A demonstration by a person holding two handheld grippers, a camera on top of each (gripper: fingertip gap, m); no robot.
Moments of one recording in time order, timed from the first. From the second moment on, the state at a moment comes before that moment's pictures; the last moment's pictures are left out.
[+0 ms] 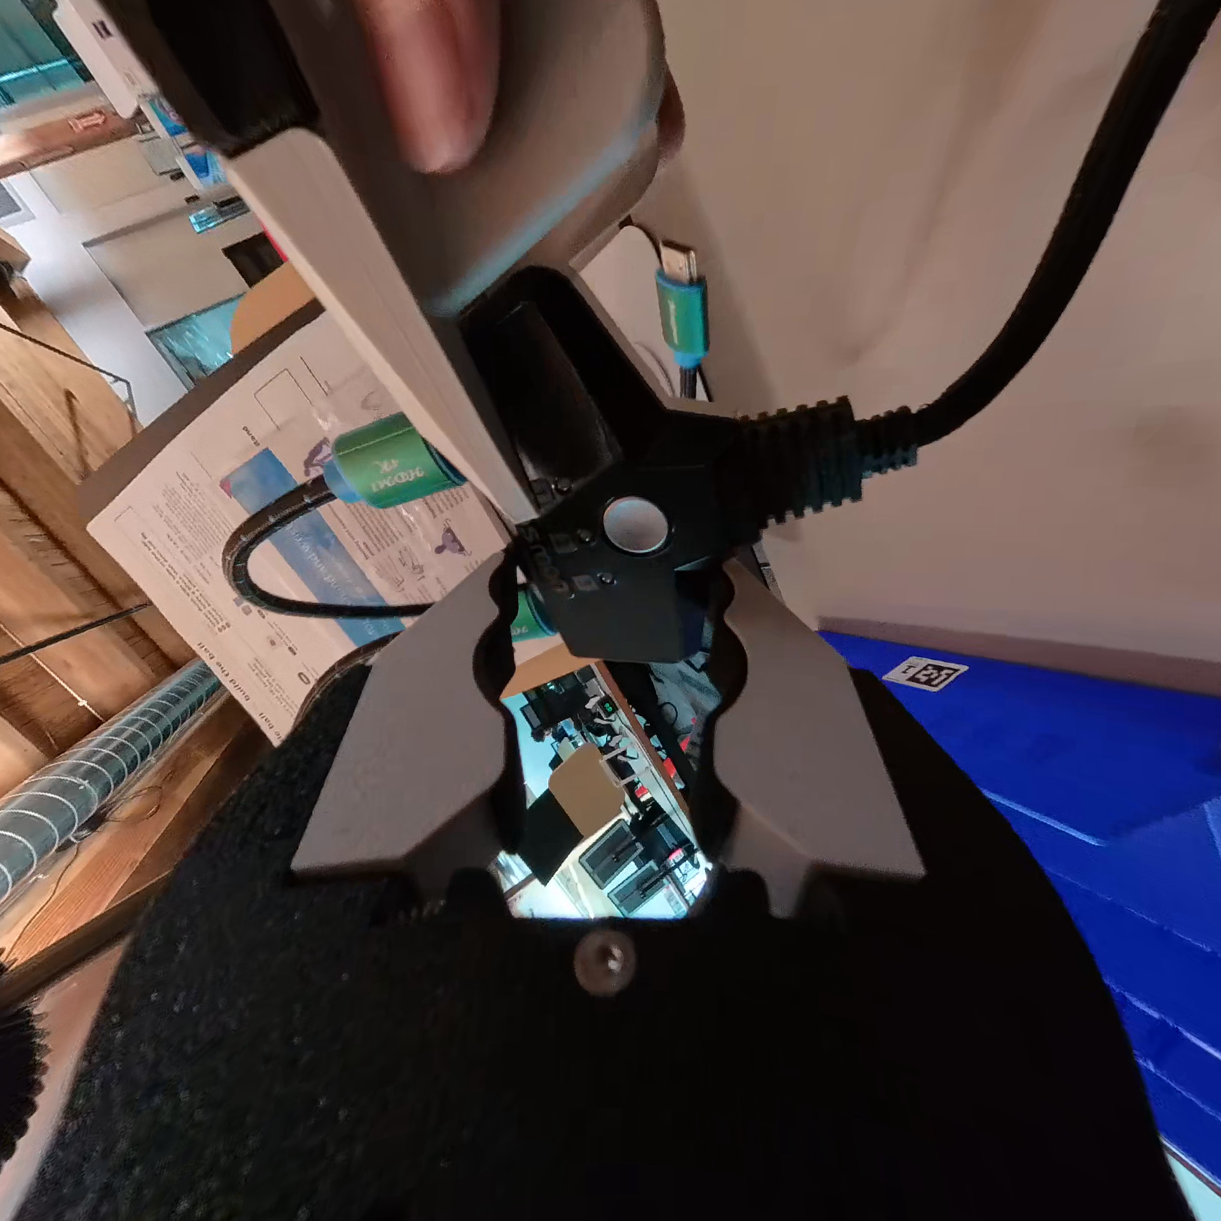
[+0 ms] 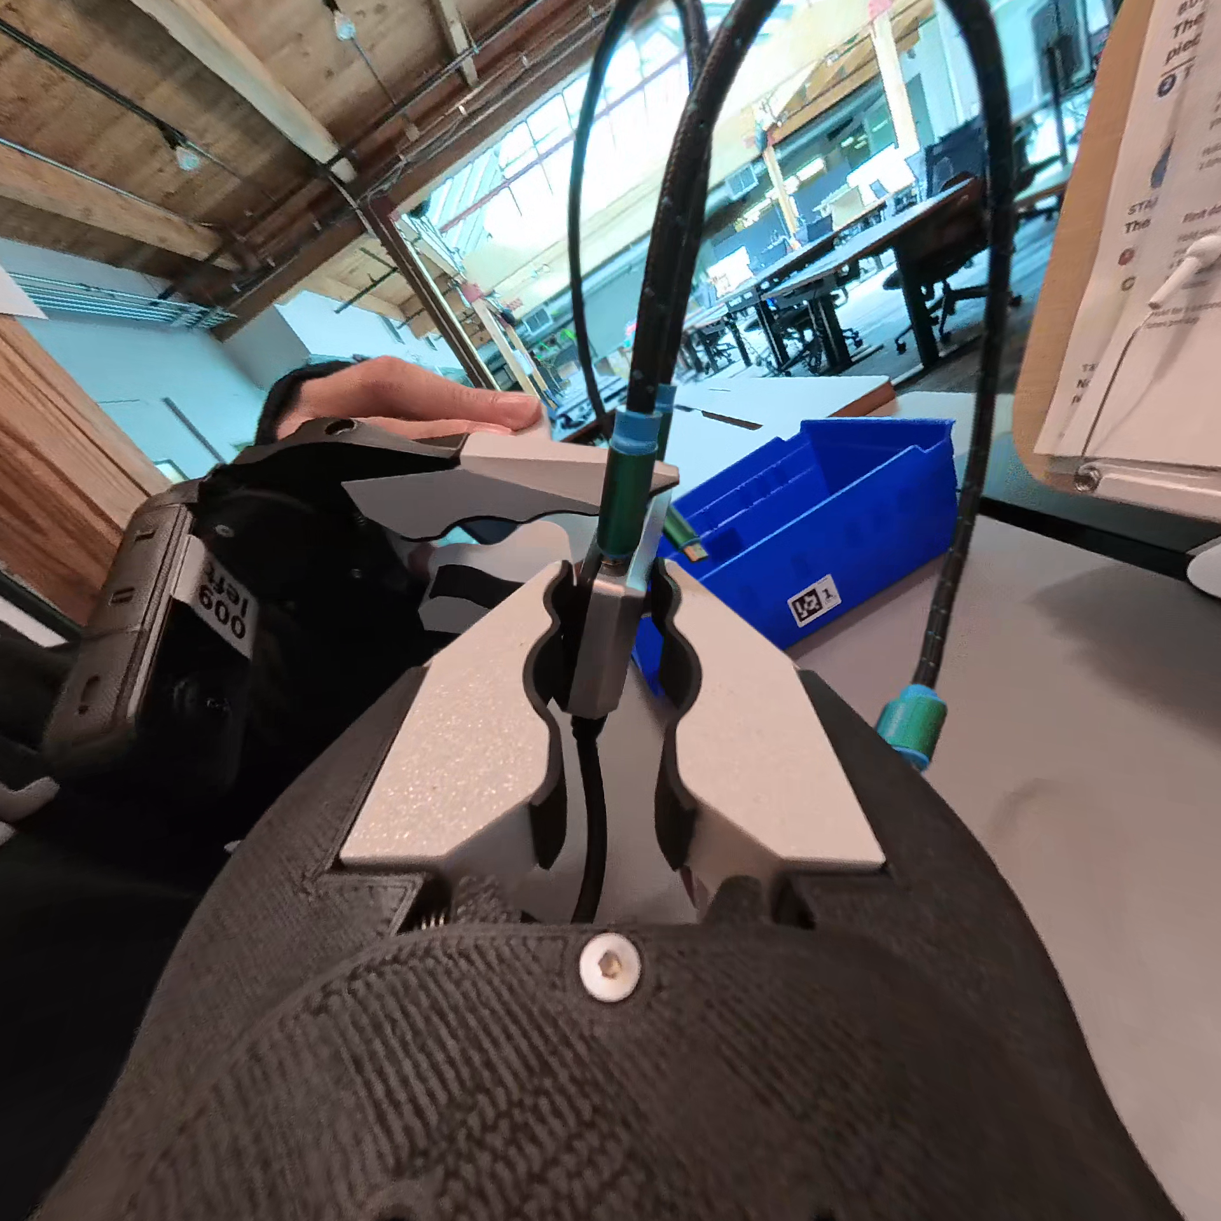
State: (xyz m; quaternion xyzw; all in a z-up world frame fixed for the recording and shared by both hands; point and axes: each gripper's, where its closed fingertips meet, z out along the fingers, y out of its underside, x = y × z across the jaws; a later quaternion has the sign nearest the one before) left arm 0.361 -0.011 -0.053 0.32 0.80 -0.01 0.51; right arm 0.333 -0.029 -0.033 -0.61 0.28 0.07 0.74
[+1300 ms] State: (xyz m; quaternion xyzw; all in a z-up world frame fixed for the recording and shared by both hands) left arm 0.346 -0.045 -0.050 -0.23 0.64 -0.60 0.43; right arm 0.363 -0.067 -0.007 -0.27 0.42 0.16 0.85
